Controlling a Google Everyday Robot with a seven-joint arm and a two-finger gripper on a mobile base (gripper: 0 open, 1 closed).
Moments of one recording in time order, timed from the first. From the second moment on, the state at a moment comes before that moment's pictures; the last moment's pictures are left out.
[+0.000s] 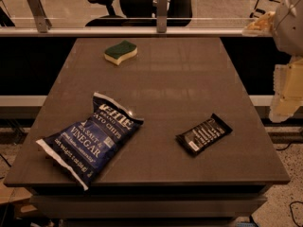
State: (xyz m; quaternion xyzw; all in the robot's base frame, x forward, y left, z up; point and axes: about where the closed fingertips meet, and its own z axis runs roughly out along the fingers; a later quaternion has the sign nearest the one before) arm 0.438 -0.204 0.993 -0.70 0.69 -0.06 0.16
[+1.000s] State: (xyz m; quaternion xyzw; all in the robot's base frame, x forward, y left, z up) arm 0.448 -0.179 0.941 -0.84 0.53 0.00 0.13
